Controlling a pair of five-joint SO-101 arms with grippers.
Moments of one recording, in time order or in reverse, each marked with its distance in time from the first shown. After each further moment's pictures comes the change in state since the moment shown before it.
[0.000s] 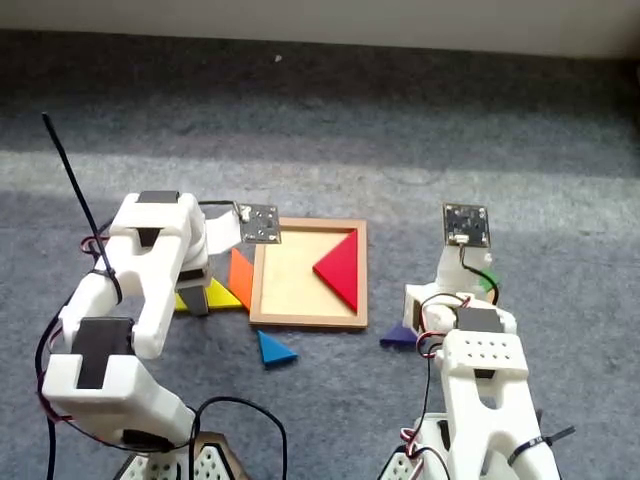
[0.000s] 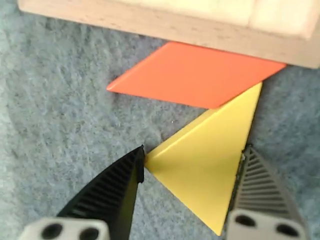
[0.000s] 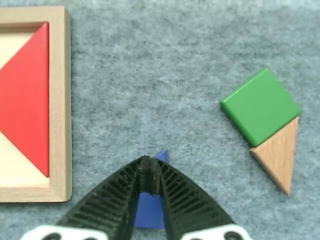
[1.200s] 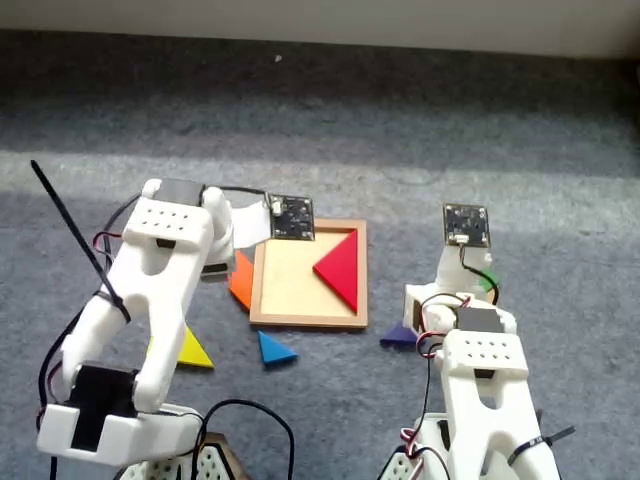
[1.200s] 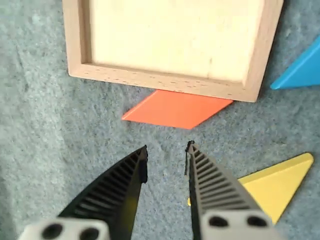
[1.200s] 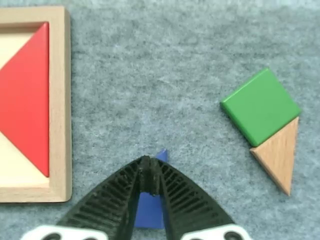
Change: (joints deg) left arm 8.5 -14.6 -3.5 12.6 5.5; right arm 0.0 0.0 0.0 0.0 0.0
